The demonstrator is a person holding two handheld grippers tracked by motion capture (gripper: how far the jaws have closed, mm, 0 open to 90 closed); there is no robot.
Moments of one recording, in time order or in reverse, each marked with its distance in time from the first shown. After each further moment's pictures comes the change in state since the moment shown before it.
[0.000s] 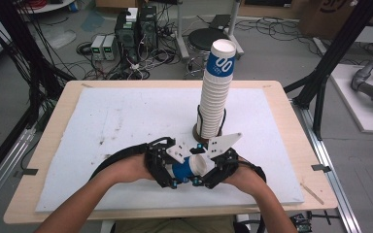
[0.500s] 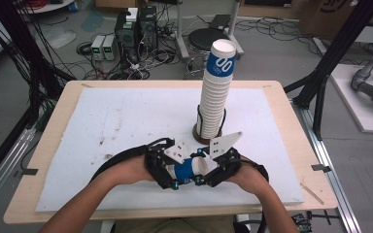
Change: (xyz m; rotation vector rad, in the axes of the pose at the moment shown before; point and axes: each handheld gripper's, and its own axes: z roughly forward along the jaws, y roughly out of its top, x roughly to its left) left arm 0.000 -0.007 0.001 -0.127 0.016 -0.013; right arm -0.003 -0.004 -0.006 0.026 0.045 0.006
